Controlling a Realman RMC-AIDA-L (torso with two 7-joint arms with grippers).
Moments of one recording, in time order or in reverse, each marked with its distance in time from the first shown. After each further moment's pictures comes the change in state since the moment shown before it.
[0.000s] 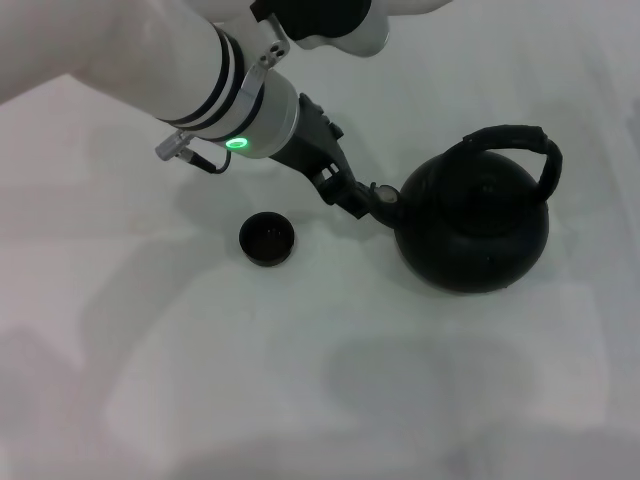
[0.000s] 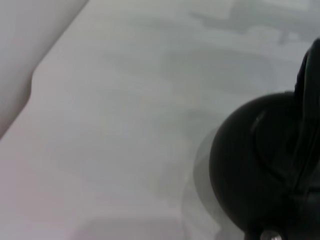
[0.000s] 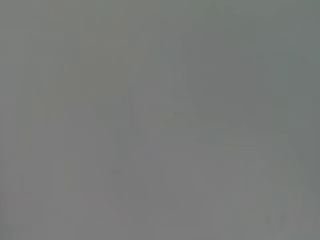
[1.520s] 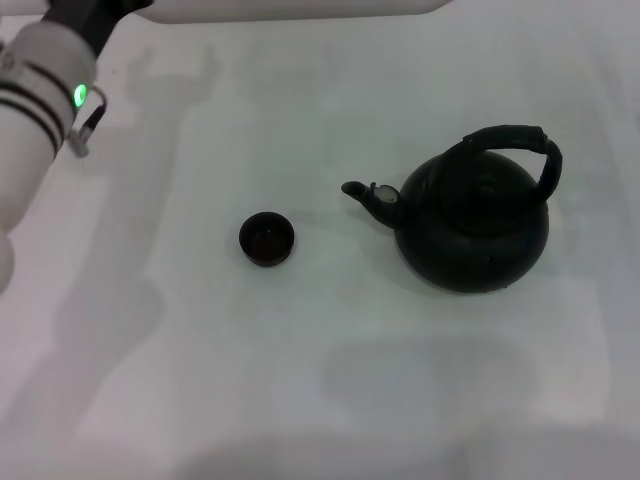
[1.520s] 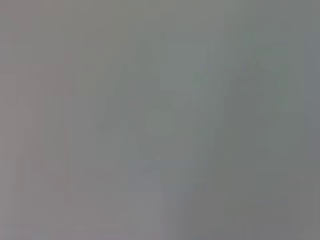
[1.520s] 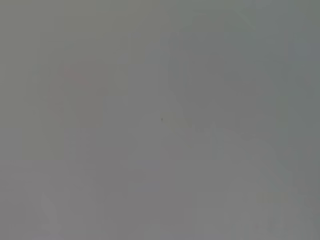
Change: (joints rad) left arm 0.398 0.003 0.117 -0.279 -0.548 -1.504 -0.060; right arm 0.013 -0.002 0.000 0.010 0.040 -0.002 0.000
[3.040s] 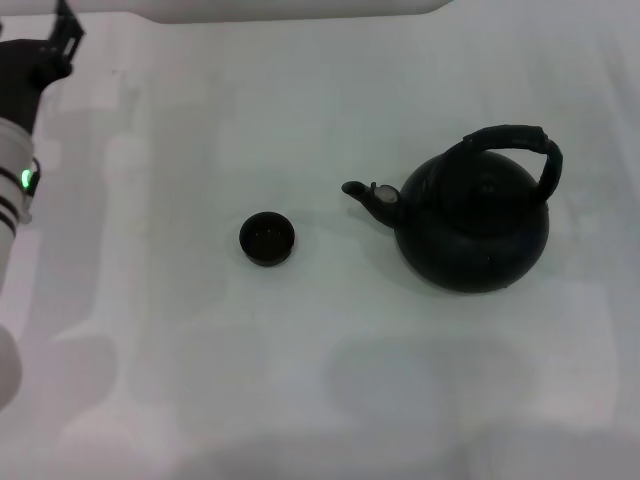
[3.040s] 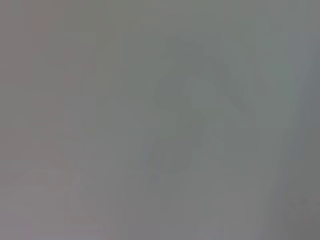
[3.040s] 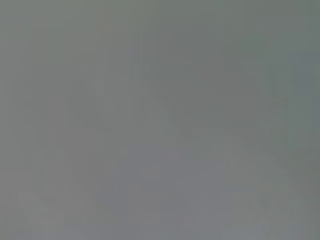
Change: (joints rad) left arm -0.081 0.006 0.173 -0.506 0.201 -0.492 -0.359; right arm -0.010 -0.001 -0.010 0.015 0.007 0.005 0.159
